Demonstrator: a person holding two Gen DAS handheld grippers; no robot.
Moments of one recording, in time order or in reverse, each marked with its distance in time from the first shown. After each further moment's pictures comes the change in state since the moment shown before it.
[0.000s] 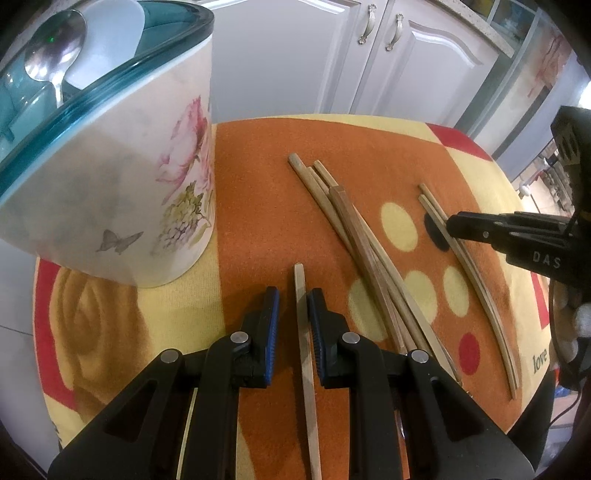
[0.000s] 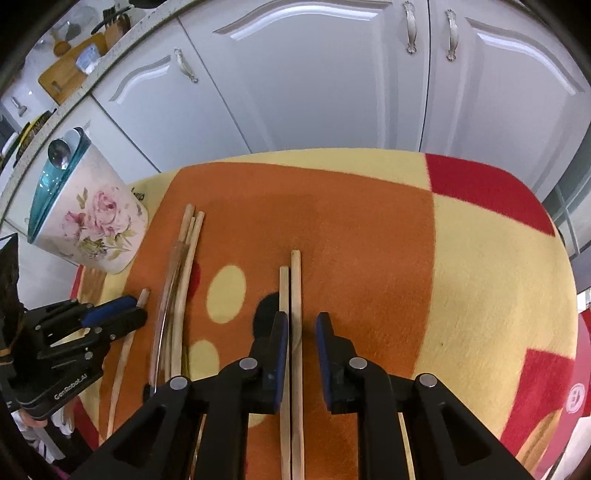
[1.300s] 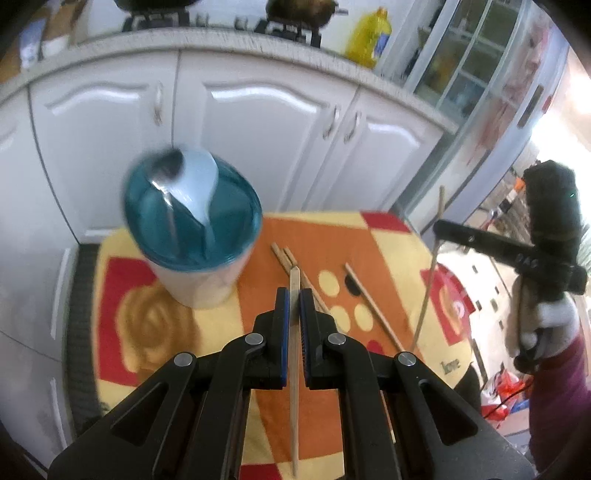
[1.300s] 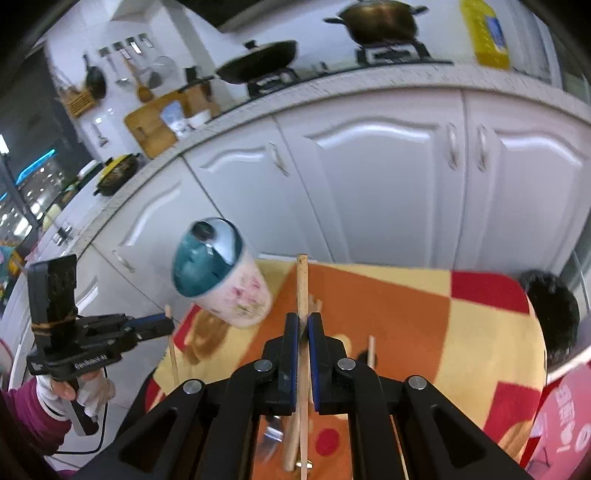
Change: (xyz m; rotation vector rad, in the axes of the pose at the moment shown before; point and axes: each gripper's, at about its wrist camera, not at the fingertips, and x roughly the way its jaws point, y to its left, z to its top) left arm -0.160 0.042 -0.002 -0.045 -0.251 -0.196; right arm -0.161 0.055 0.004 -0.101 -0.315 0.238
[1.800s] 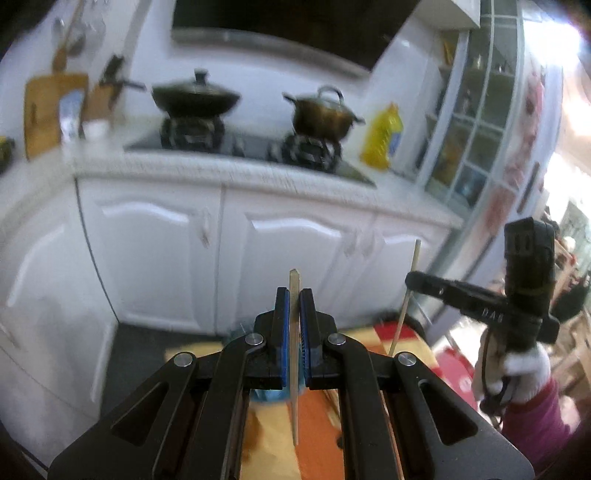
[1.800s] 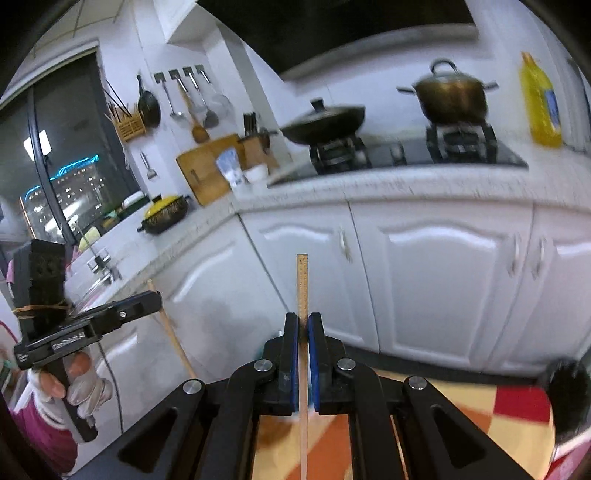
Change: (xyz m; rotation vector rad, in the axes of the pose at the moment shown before) left arm -0.126 0.029 0.106 -0.005 -0.335 0.093; right arm 0.006 0.088 0.117 -0.119 -0.213 0.076
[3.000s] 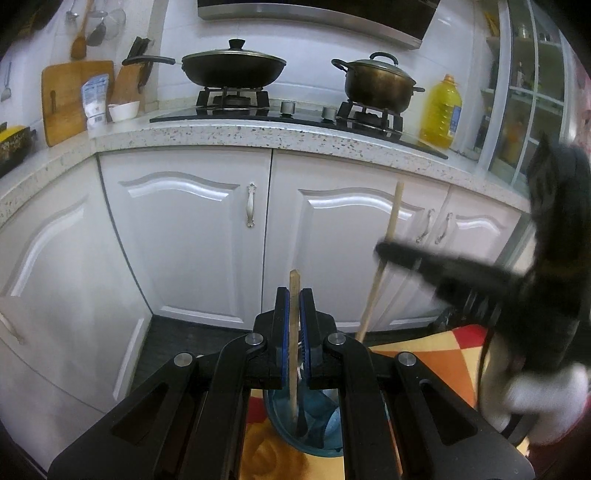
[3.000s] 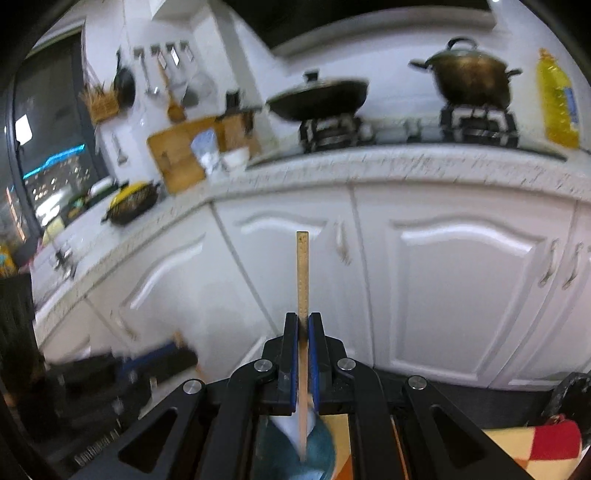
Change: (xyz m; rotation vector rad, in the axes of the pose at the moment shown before) left arm 0.115 0.036 -0.037 -0.003 0.060 0.208; right arm 0.143 -0.005 -0.026 -0.005 0.110 -0.028
